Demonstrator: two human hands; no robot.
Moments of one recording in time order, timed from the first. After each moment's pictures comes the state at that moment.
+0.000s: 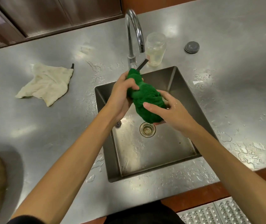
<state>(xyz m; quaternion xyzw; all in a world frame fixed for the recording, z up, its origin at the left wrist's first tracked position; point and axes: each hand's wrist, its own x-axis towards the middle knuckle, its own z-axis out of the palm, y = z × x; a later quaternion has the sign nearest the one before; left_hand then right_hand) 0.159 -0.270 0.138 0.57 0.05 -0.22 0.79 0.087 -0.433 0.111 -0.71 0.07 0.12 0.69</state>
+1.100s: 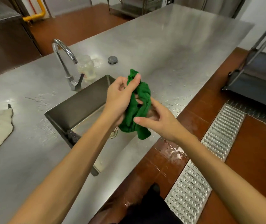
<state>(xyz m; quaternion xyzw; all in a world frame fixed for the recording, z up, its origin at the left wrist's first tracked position) -0.031 -0.301 0.202 0.59 -0.18 -0.30 0.73 -0.160 -0.390 0.161 -0.73 0.12 -0.14 0.66</state>
